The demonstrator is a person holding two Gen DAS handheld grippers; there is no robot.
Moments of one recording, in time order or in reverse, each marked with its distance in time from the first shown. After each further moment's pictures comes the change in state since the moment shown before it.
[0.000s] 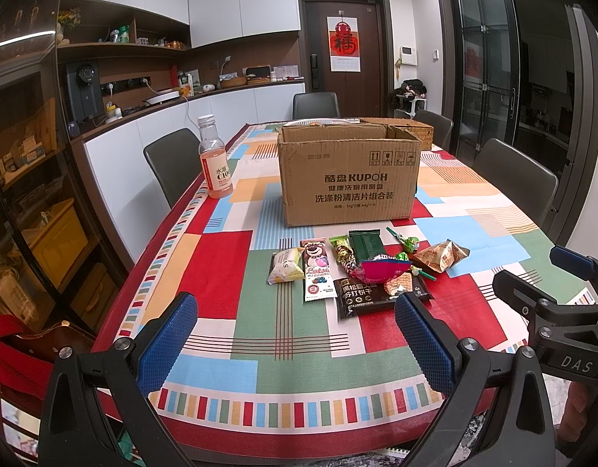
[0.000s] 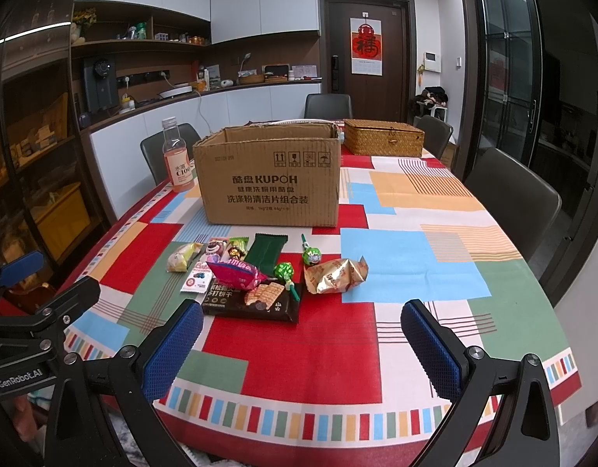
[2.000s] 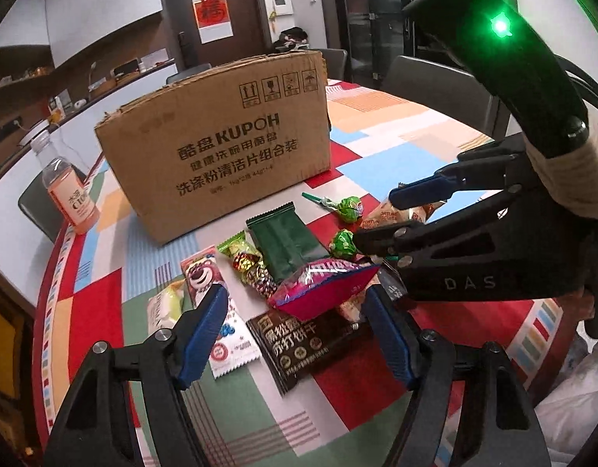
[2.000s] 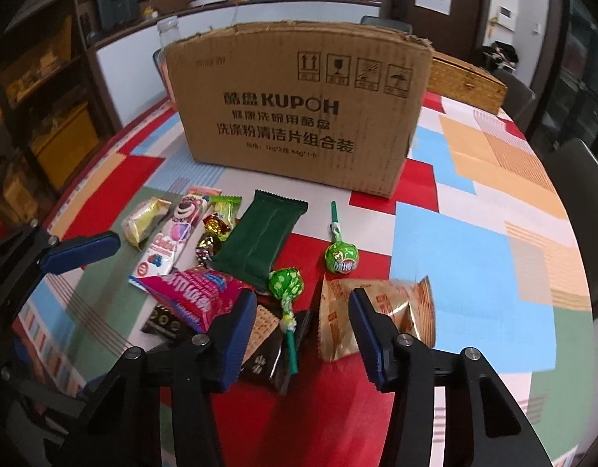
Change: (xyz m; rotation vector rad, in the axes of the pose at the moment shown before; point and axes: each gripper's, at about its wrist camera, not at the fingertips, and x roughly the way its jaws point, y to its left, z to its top) left arm 0.148 -0.060 0.013 0.362 0.121 -0.323; right arm 0.171 0.005 0.038 -0.174 0.350 0.138
